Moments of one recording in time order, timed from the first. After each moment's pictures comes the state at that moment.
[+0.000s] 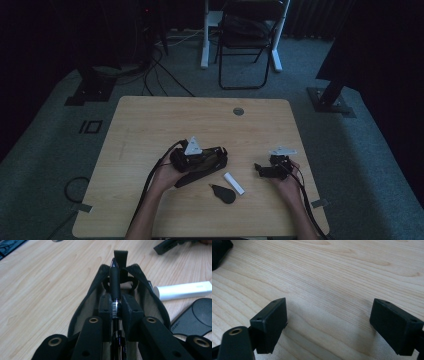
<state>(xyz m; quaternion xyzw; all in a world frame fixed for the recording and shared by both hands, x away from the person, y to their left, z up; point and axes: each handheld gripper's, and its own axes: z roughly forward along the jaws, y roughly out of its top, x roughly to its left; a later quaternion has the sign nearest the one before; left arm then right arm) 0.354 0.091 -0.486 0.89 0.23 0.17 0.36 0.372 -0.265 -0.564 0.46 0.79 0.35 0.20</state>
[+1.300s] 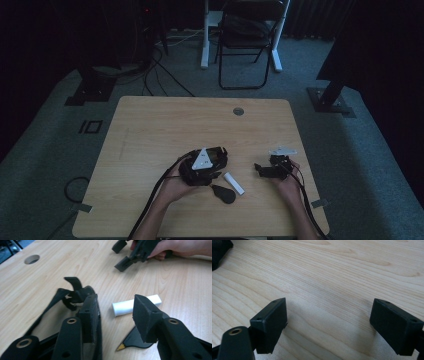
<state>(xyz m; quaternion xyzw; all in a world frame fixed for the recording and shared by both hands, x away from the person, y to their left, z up) 0.310 0.059 -0.475 0.88 0.17 0.15 0.41 0.372 -0.265 -0.564 0.46 0.79 0.35 0.20</state>
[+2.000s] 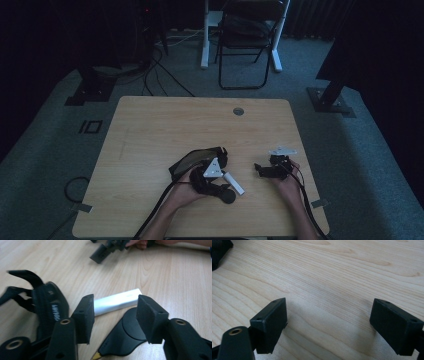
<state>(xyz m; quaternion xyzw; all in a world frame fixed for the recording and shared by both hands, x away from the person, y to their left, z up) 0.304 0.032 -0.504 0.90 0.14 0.10 0.40 0.372 -0.265 -0.564 0.46 0.79 0.35 0.20</state>
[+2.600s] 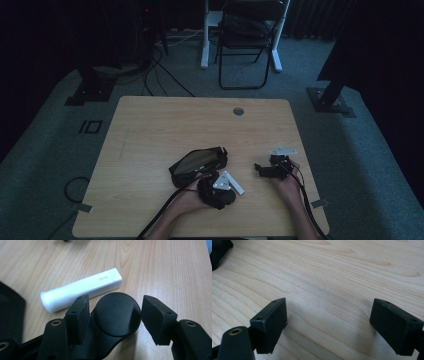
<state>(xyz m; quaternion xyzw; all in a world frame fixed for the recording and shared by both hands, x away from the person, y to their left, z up) 0.293 0.010 -0.535 0.93 0.09 0.07 0.35 0.372 -0.265 -0.564 0.46 0.79 0.35 0.20</state>
